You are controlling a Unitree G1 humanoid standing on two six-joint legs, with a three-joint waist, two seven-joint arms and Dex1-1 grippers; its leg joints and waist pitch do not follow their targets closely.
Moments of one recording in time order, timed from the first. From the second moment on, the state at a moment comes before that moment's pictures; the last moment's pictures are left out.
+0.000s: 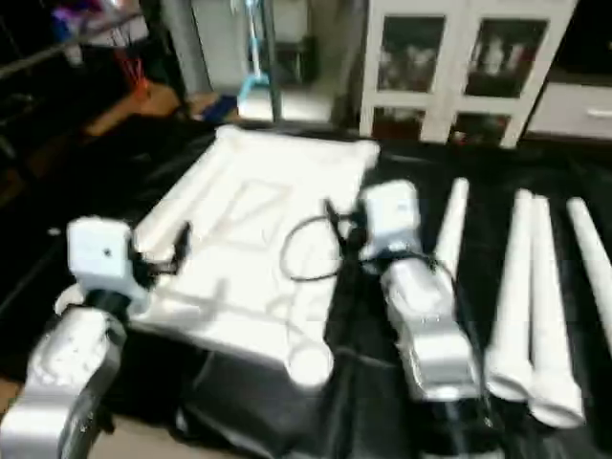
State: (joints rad) left arm -0.01 0.12 0.02 -0.37 0.00 0.36 -0.08; right arm -0.32 -0.14 0.04 -0.03 0.03 0.28 0.19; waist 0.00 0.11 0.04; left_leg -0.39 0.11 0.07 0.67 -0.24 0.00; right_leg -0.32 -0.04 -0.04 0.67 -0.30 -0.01
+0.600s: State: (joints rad) left arm 0.00 0.60 0.05 -0.24 0.02 0.45 -0.44; right arm -0.62 -0.21 0.04 0.47 -0.10 0.39 0.08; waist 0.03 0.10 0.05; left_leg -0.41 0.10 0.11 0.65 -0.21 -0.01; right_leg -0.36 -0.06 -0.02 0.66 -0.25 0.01
